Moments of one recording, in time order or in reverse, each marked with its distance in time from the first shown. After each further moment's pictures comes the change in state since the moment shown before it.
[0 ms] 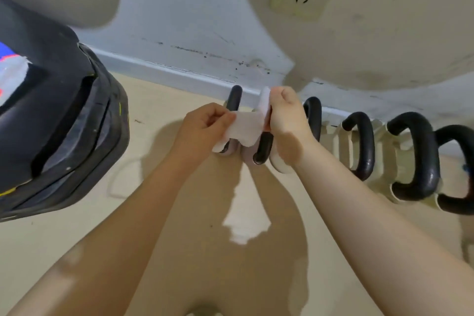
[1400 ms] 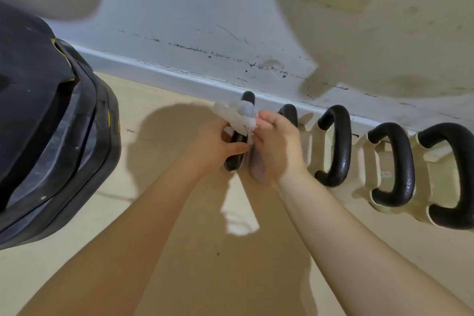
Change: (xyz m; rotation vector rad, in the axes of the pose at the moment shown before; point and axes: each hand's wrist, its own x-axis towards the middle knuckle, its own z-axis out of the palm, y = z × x) left_hand 0.062 -0.047 -0.001 0.261 -0.238 -0.203; right_hand 0.040 0.051 0.047 0.389 -0.020 0.110
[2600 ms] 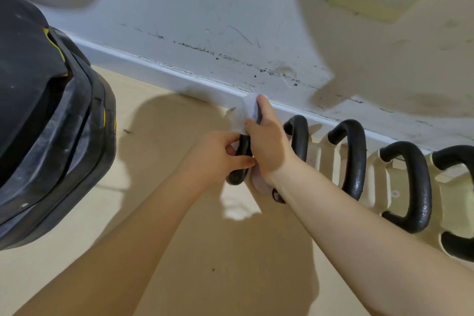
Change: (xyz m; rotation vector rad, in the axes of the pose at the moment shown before) left_hand 0.005 -0.008 -0.004 0.086 -0.040 0.030; right_hand 0.051 0.018 0.027 -0.356 -0.150 -0.044
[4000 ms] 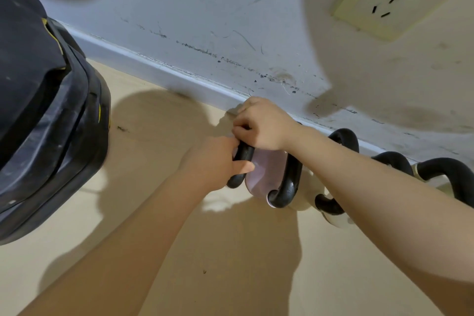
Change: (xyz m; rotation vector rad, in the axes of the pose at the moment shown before) left_hand 0.003 0.002 -0.004 0.287 -0.068 -0.031; right_hand 0.025 -0.051 -0.021 -1.297 -0.456 -0.514
